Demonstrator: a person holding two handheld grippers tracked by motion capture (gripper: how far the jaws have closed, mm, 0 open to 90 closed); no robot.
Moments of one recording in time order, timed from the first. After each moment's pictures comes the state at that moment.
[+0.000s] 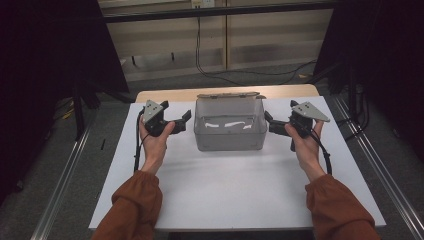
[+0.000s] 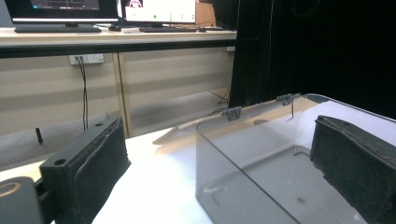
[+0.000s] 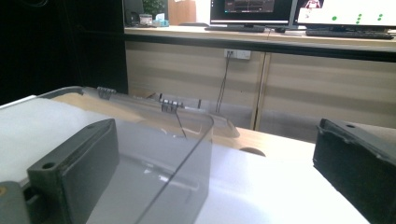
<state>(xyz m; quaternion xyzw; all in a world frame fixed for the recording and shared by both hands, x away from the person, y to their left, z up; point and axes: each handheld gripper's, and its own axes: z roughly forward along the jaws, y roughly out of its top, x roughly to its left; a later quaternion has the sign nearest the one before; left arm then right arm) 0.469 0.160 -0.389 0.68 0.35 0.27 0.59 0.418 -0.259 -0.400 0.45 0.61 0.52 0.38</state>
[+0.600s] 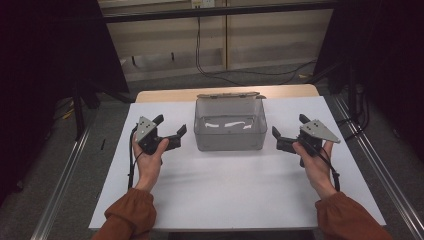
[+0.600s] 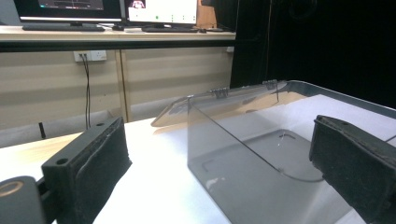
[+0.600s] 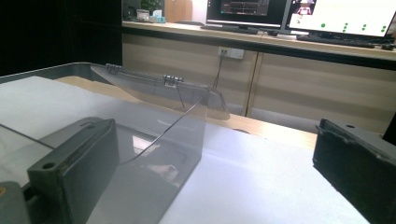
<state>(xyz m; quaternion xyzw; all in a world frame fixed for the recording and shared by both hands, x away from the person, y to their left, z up) 0.425 0.175 -0.404 0.67 0.35 0.27 0.59 0.369 -0.268 -0.412 0.44 0.62 0.51 0.41</state>
